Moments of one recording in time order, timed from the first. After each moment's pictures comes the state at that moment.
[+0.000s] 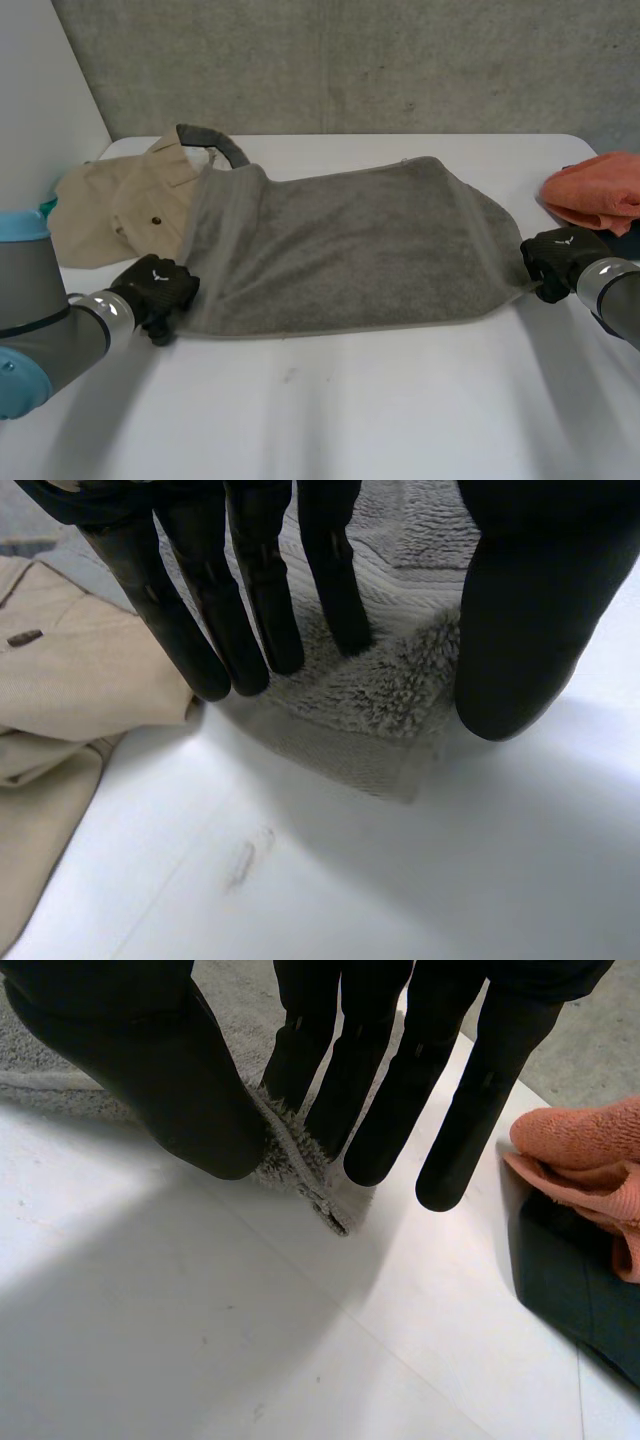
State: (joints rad) left arm 4.56 -2.07 -1.68 3.18 -1.29 3.89; right arm 1.63 -1.05 1.52 0.01 1.39 2.61; left_hand 0.85 0.81 0.81 0.82 0.64; right_hand 1.14 1.18 1.19 1.20 1.00
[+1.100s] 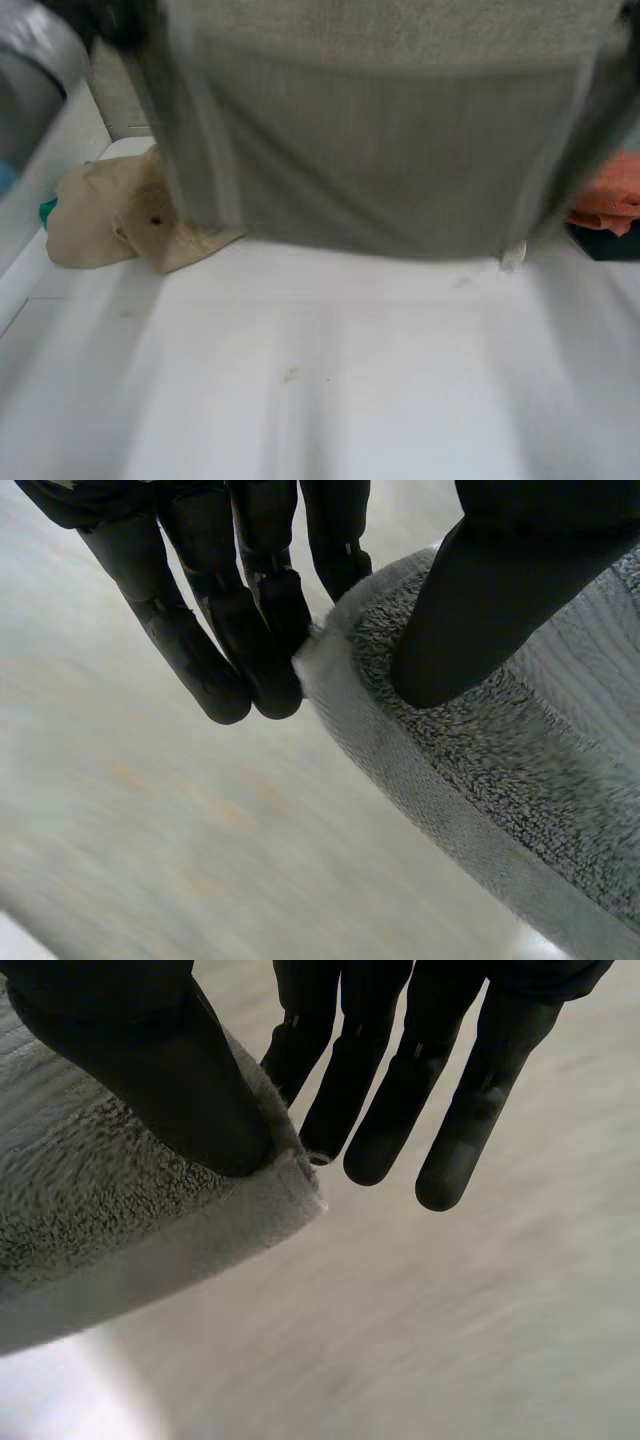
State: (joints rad) left arm 4.45 -1.98 -0.80 3.20 -1.38 3.61; right arm 1.63 -1.27 1.11 -0.20 1.42 2.53; left_hand 1.17 1.20 1.19 1.19 0.99; right_hand 1.14 1.18 1.19 1.20 1.02
